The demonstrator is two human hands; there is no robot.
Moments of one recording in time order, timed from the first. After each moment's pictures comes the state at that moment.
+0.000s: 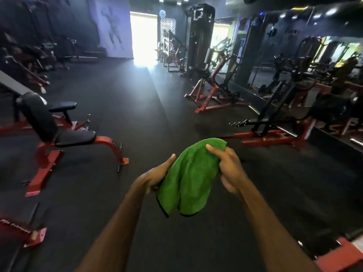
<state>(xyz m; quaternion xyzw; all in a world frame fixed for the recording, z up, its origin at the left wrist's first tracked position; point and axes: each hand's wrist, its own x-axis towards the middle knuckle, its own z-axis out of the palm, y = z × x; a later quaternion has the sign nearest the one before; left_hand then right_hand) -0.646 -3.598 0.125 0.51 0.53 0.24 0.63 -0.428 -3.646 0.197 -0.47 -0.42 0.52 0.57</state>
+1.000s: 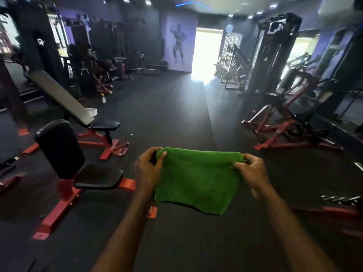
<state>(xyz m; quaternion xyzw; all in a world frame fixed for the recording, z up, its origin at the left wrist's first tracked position) -0.855 -2.916 0.150 0.48 0.62 0.62 0.07 -0.565 -2.843 0.181 -0.54 -0.54 0.42 0.49</state>
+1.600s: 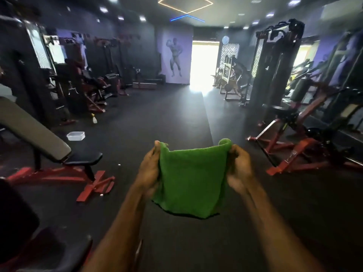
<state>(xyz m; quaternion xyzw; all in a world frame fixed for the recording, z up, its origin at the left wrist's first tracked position) -0.904 -2.464 0.212 0.39 0.36 0.69 0.49 -0.682 -2.387 0.232 -0.28 -0.34 0.72 0.53</state>
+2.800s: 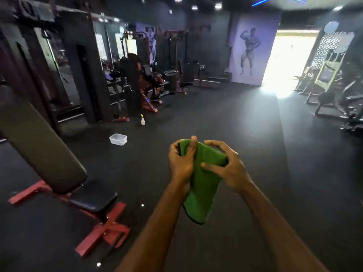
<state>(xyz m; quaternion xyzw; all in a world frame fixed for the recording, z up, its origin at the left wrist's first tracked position) -1.282 -1.651 0.198 0.20 0.53 0.78 0.25 -1.155 -1.571 0.208 -0.20 -0.77 0.49 0.36</state>
